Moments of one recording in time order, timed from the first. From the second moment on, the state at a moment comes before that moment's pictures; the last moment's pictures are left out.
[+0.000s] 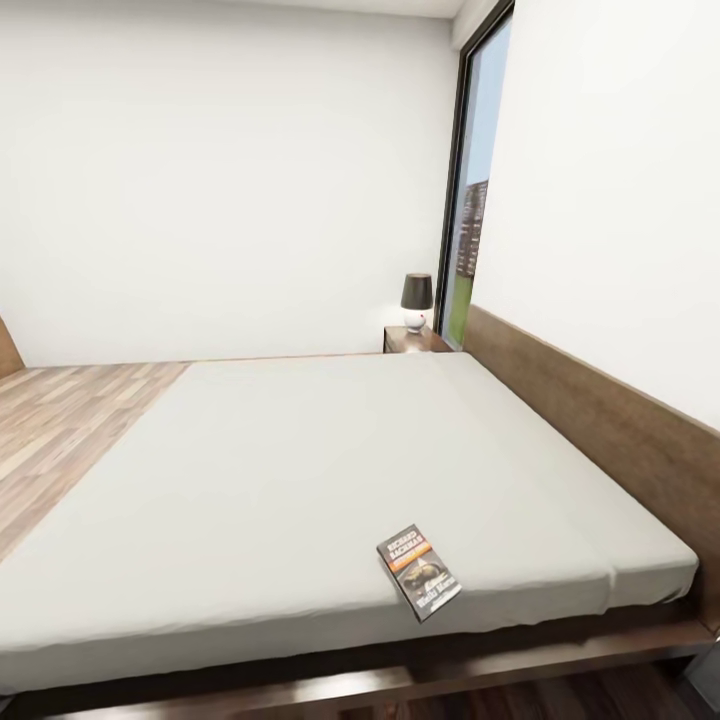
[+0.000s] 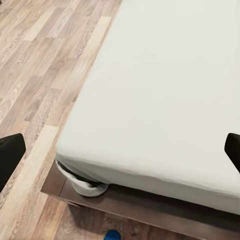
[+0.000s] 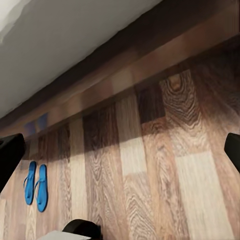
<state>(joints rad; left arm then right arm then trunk) -0.07 0.64 0.74 -1.48 0.06 0.82 -0.49 -0.21 -0.26 0.38 -0.12 -0.90 -0.17 0.90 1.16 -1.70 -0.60</state>
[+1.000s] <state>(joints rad) -0.07 0.64 0.74 -1.48 0.06 0.81 -0.50 -0.21 -0.25 0.09 -0.11 -0.98 -0.15 1.13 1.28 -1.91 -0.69</state>
